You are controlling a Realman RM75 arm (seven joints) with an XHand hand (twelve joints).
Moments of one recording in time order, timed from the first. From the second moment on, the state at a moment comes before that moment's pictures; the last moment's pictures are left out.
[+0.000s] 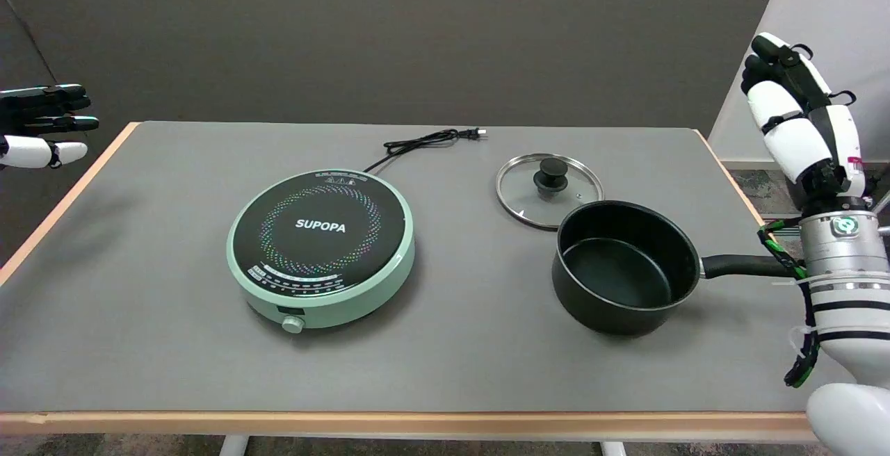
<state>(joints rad) -0.53 -1.16 -1.22 1.82 0.87 0.67 0.83</state>
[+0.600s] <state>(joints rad) -0.51 -1.16 -1.21 1.84 0.75 0.68 0.82</state>
